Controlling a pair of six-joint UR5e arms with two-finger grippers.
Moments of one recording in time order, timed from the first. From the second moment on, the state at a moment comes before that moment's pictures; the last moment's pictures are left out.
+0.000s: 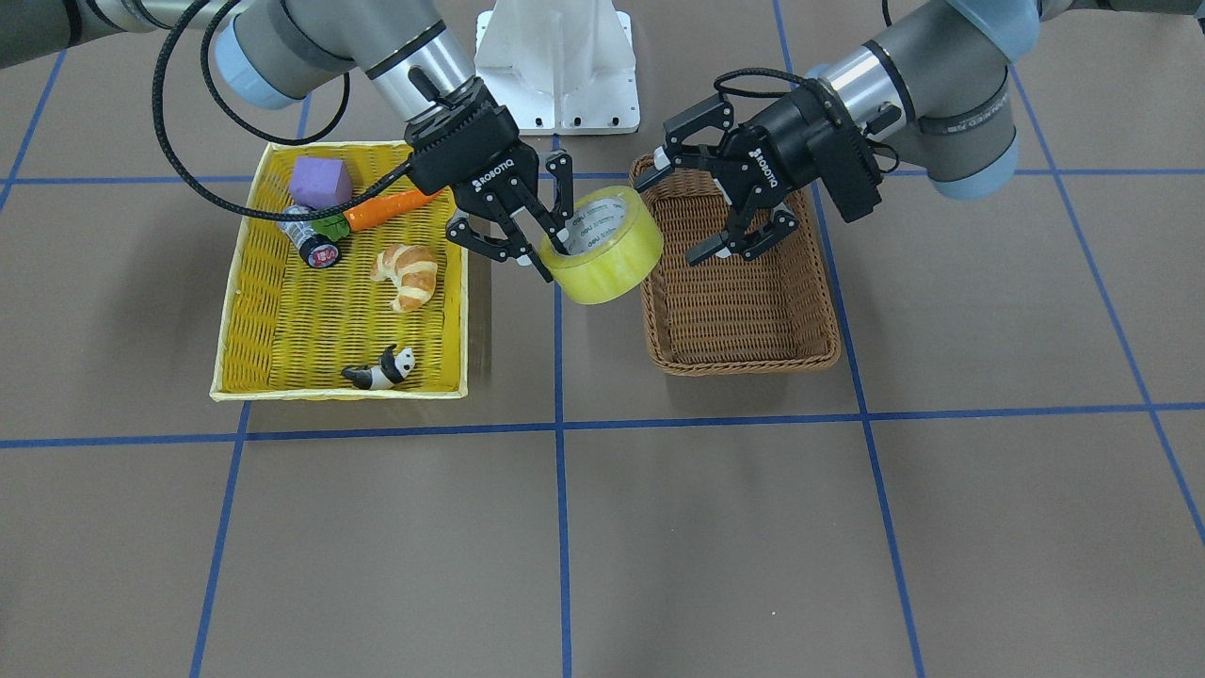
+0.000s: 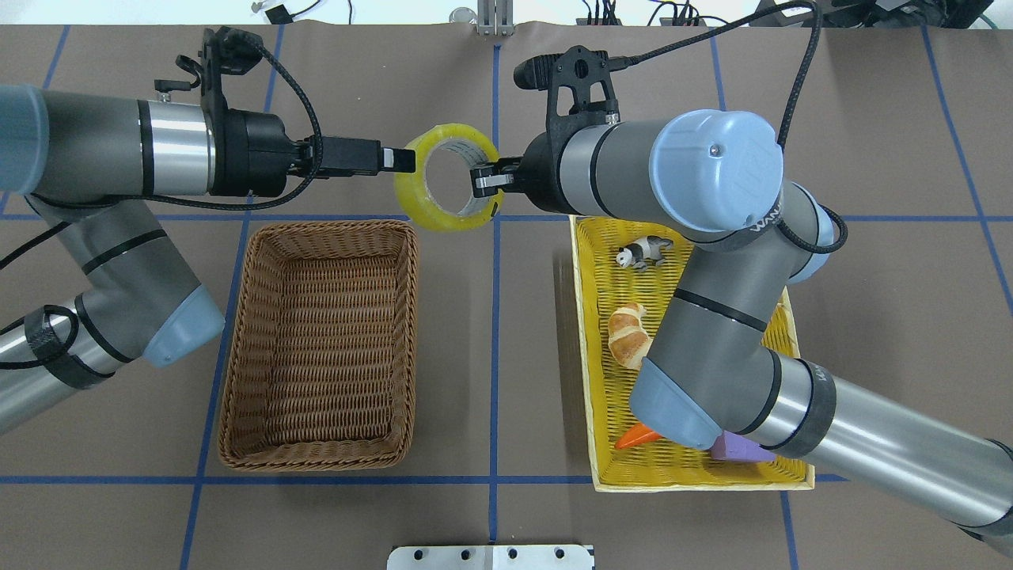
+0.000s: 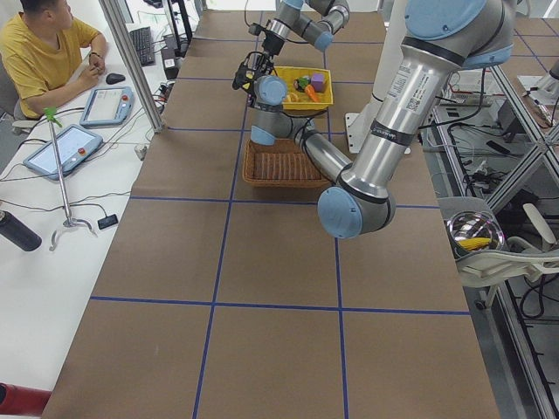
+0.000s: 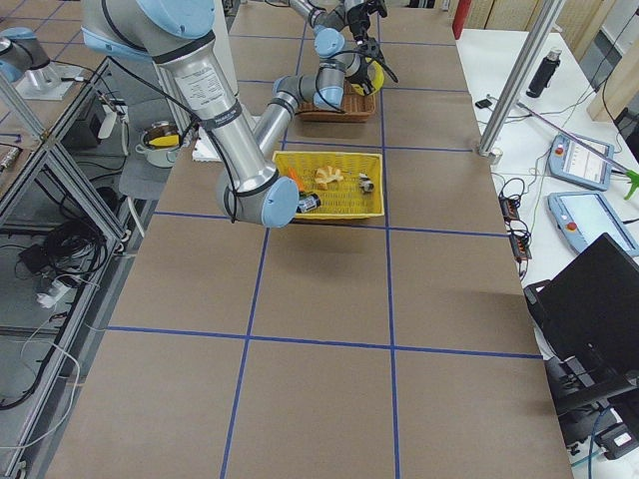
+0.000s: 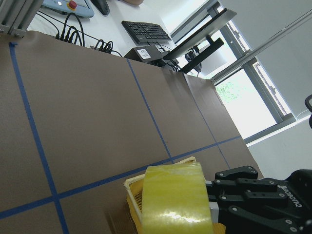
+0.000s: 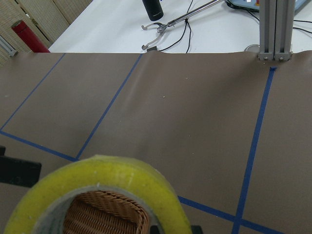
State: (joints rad) left arm -0.78 -2.04 -1.69 -2.81 -2.05 -1.31; right arm 0.59 -0.93 1.81 -1.05 1.66 0.99
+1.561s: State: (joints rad) left arm -0.76 -2.03 -1.68 -2.81 -1.95 -1.48; right arm 0.64 -1.03 1.89 -1.02 1.77 1.07
